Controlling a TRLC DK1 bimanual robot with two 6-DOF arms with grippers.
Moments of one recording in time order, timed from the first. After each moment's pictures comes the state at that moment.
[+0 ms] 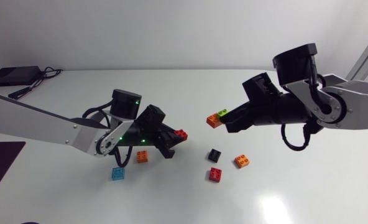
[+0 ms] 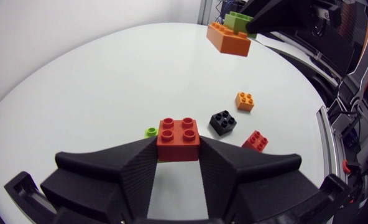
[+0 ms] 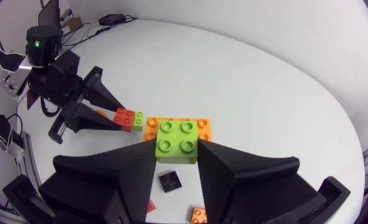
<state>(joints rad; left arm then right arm) -0.50 1.78 0.81 0.35 0.44 0.22 0.33 1.35 0.88 -0.20 -0.29 -0.17</state>
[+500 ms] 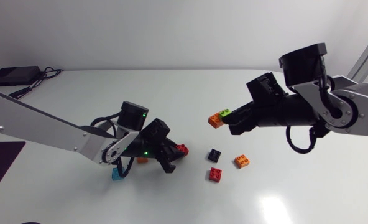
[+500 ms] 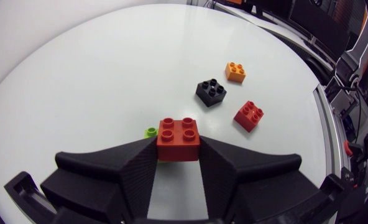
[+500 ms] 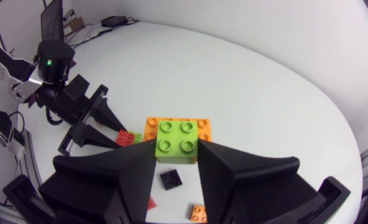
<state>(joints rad) -0.54 1.84 0.78 0.32 0.44 0.27 0.33 1.30 0.85 -0.21 -0.29 -0.18</state>
